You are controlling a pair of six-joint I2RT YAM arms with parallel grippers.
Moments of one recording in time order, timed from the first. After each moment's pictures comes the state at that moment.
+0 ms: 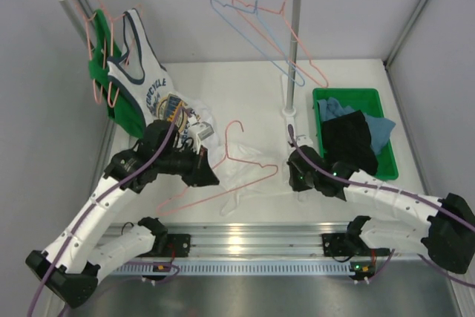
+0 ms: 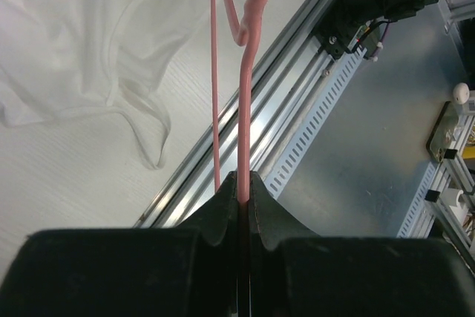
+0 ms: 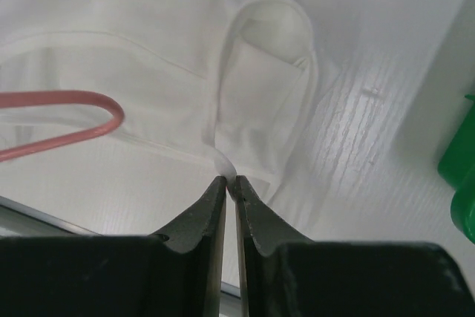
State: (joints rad) left arm -0.54 0.89 1.02 -0.89 0.63 -0.20; right arm 0.86 1.10 0.61 -0.46 0.20 0.54
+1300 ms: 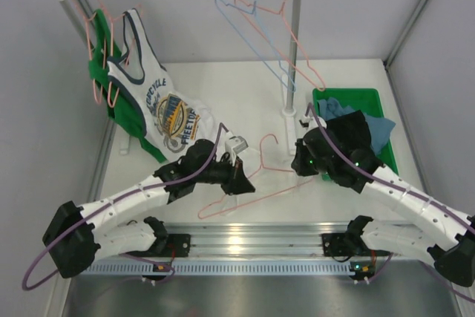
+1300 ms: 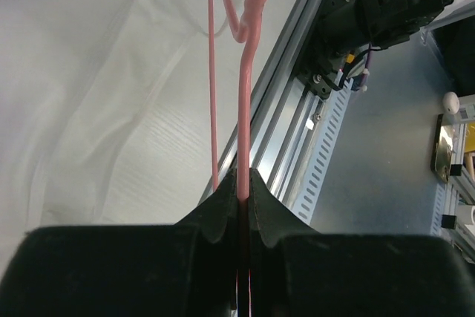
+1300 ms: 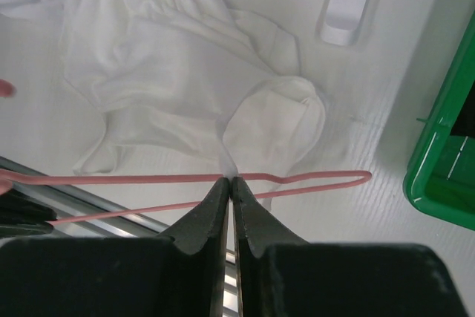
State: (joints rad) left arm -0.82 1.07 0.64 -0.09 0.56 -0.44; right arm 0.79 0.98 0.87 -0.68 0.18 0.56
